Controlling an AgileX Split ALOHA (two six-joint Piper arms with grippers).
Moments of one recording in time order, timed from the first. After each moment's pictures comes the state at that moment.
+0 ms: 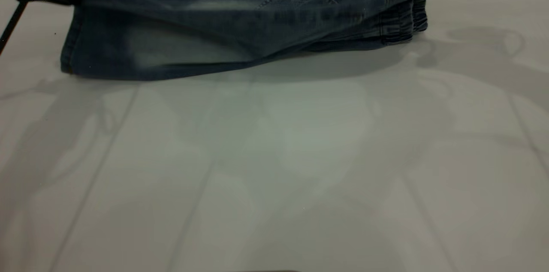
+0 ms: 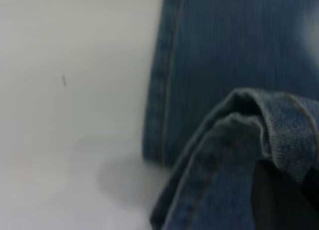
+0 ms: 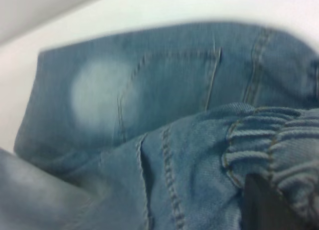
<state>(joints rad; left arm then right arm) -0.06 1.90 -0.98 -0.16 -0.15 0.08 -0.06 2.08 -1.11 1.76 0.63 -1.39</state>
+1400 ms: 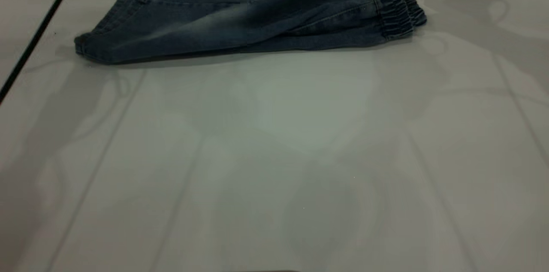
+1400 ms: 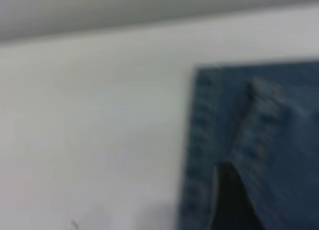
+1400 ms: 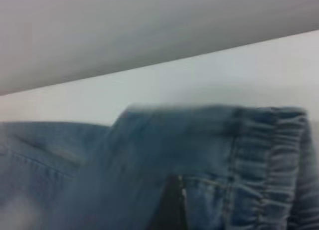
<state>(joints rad) -0.06 2.14 -1.24 -0.19 -0.23 0.25 -0.06 2.29 -1.47 1.74 0.56 -1.37</state>
